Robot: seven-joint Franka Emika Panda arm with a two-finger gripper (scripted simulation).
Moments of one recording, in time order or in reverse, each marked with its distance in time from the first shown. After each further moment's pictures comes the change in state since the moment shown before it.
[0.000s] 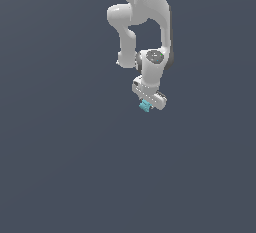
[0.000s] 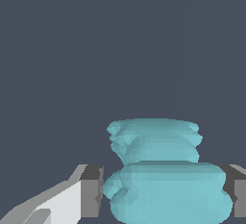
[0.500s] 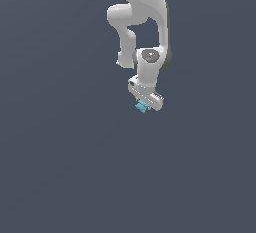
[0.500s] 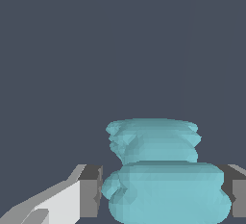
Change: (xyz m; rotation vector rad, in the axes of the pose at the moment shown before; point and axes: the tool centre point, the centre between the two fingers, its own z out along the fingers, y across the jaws) arm 0.024 0.005 -0.013 -0.001 -0.001 -0.001
